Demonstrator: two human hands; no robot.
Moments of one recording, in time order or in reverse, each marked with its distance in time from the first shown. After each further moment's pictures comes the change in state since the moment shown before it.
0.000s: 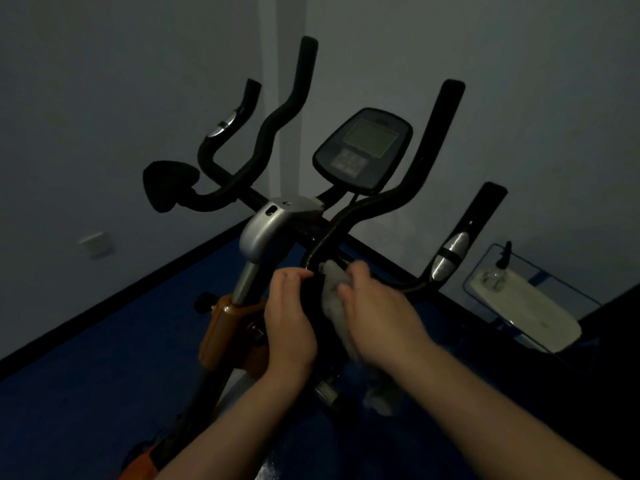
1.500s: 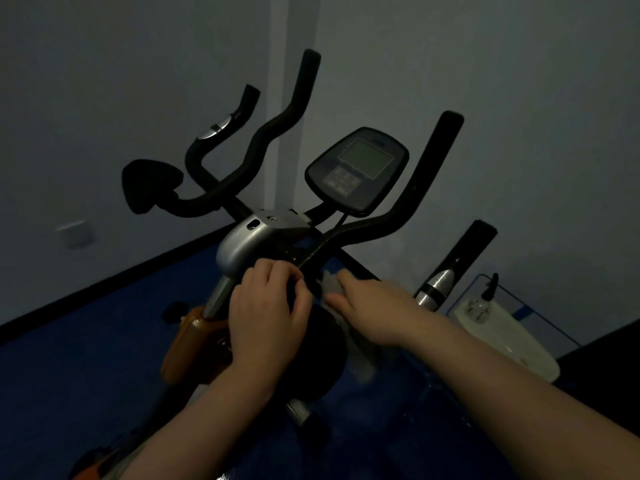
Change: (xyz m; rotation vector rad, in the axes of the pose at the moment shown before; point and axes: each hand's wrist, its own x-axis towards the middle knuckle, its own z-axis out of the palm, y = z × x) left_hand 0.033 -0.002 0.010 0.784 0.003 0.438; right_hand 0.073 0.060 -0.024 -0.350 -0.179 -0.329
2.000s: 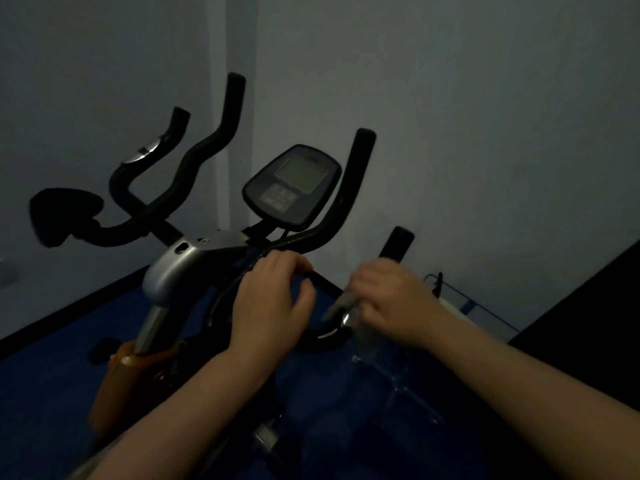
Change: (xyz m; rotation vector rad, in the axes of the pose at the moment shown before) left_hand 0.026 0.070 0.026 -0.219 -0.214 0.136; right_hand -0.063 0.089 -0.046 -0.216 0.376 -0.293
